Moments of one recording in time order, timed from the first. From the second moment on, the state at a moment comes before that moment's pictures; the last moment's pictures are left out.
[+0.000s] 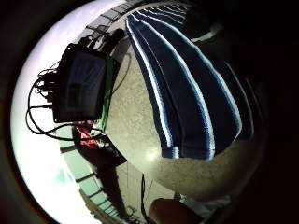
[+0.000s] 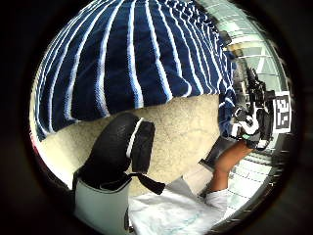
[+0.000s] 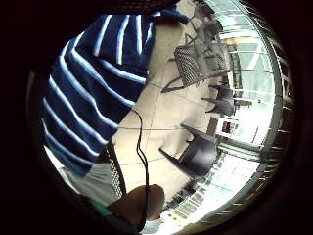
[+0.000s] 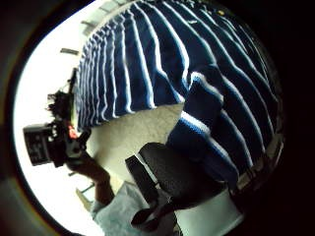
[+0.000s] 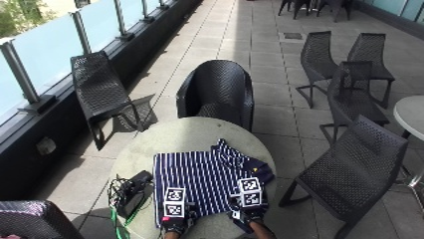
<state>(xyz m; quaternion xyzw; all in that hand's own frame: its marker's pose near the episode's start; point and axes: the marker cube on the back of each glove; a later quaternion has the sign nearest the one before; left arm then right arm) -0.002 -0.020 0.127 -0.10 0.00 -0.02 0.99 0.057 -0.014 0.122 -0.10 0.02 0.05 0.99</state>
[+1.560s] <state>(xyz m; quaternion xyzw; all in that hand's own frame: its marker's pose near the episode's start) -0.071 -0.177 0.021 -0.02 -0.09 -0.10 0.99 0.020 -0.224 0.011 0.01 0.19 0.04 0.98</state>
